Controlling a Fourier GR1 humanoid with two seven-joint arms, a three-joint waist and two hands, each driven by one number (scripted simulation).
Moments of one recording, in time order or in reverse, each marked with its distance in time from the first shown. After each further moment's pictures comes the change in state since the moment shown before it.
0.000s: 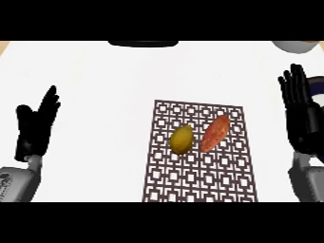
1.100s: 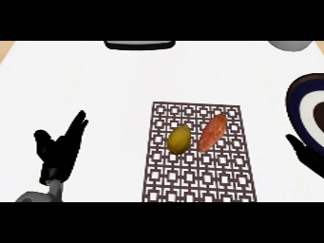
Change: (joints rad) left arm 0.155 -0.150 -0.041 -0.048 0.096 -0.122 -0.026; right arm 0.340 -0.033 -0.055 -0.366 0.486 -0.470 0.364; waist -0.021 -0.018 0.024
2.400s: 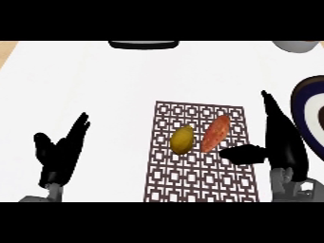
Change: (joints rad) left arm 0.031 -0.023 0.013 -0.048 -0.024 -0.044 0.029; right arm -0.346 0.016 0.375 0.041 0.370 0.560 0.849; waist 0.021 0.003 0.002
